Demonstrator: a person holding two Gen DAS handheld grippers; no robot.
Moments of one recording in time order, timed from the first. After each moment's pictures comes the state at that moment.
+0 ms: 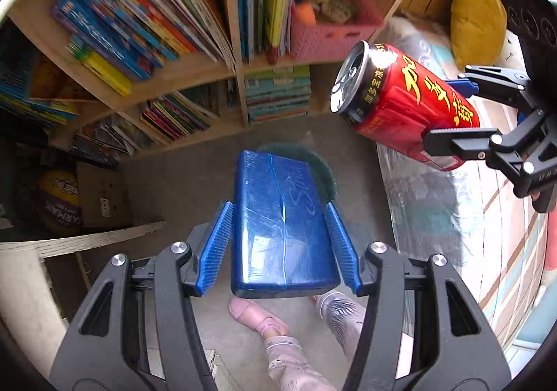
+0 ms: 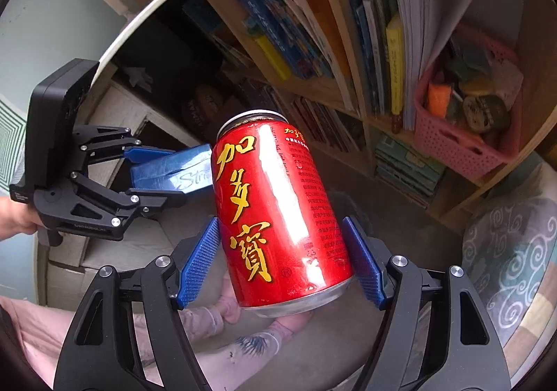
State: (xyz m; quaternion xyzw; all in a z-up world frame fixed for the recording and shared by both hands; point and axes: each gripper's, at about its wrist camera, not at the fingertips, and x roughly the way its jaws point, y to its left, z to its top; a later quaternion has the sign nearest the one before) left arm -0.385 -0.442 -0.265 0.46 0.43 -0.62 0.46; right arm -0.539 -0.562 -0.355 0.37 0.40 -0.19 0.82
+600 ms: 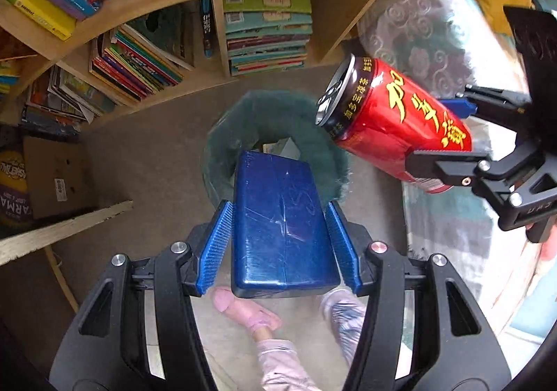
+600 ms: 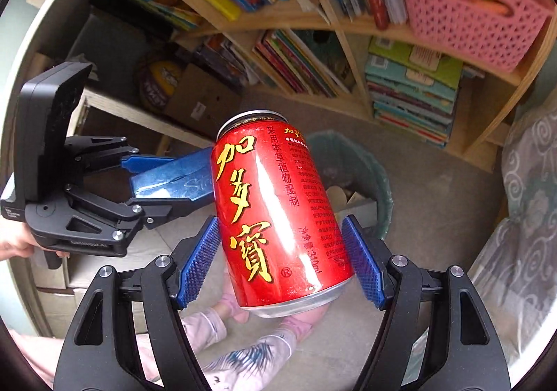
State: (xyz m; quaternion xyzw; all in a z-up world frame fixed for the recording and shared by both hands) left arm -0.393 -0.452 -0.410 0.49 0.48 -0.60 0.41; right arm -0.517 -0.553 -0.502 0.45 0.42 -0.20 0.76
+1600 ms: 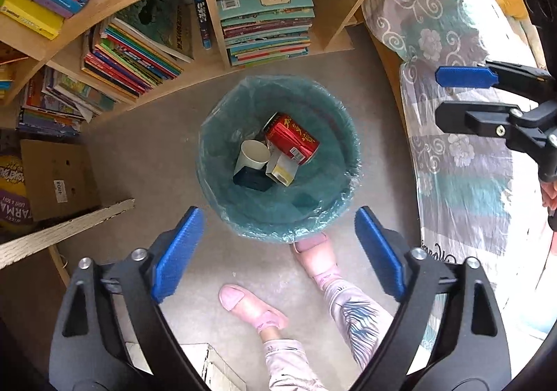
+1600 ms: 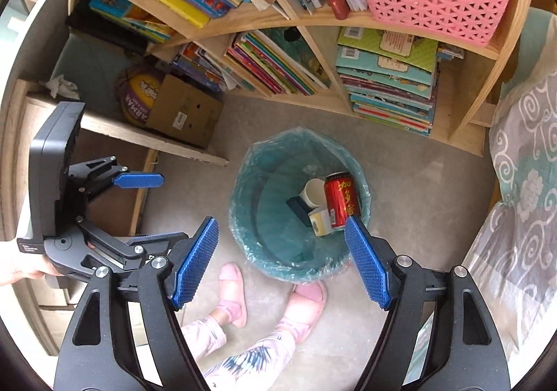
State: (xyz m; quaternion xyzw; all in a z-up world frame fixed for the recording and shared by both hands) left arm -0.408 -0.451 -0.427 0.52 0.47 -0.59 0.41; right arm -0.552 -0.565 -0.510 0.48 0.40 -0.23 0.75
